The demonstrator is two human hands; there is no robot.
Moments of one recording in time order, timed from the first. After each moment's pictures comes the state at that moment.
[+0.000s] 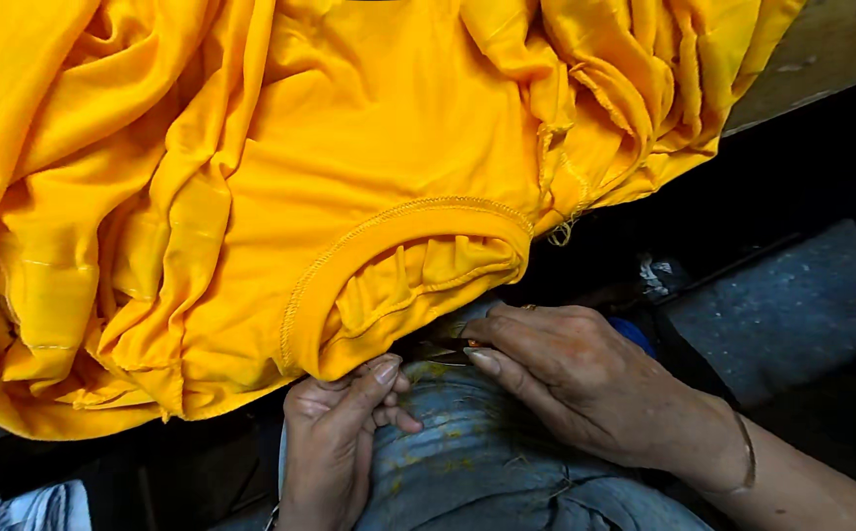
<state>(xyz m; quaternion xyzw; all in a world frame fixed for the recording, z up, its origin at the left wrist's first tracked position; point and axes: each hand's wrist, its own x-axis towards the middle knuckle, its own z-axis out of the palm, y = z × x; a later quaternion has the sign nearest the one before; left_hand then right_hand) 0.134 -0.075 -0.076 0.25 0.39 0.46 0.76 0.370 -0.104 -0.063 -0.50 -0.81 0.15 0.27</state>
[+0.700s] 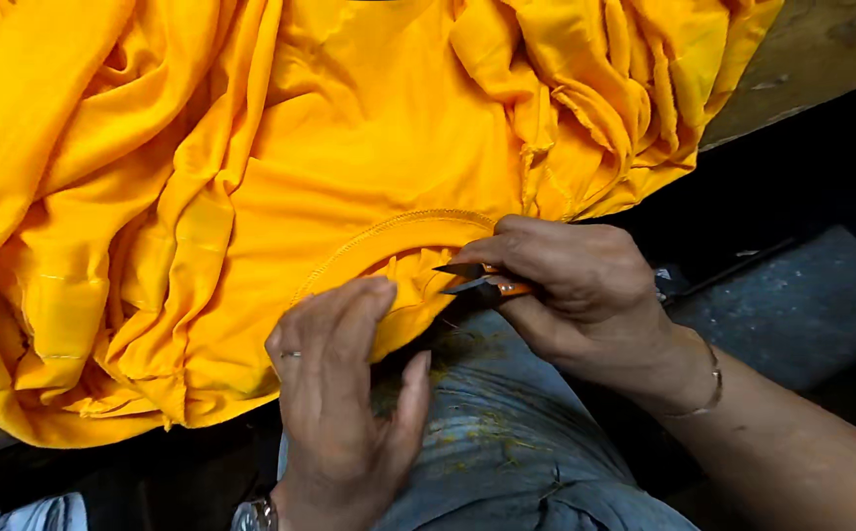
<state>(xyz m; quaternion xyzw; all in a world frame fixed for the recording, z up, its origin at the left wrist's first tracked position) 0.149 -0.044 -0.056 0.82 0.36 0.42 0.14 0.383 -0.052 -0.047 -0.48 -0.77 0.08 0.41</state>
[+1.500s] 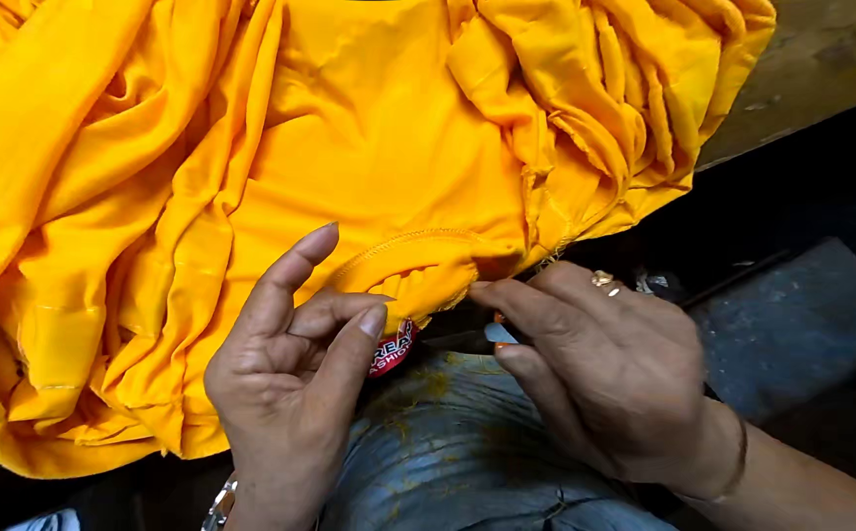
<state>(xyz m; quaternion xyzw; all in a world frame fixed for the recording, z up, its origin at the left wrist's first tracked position) 0.155 -0.012 -0.022 0.60 0.34 0.49 0.53 0.366 -0.082 -0.029 -0.53 -0.77 -0.06 0.34</state>
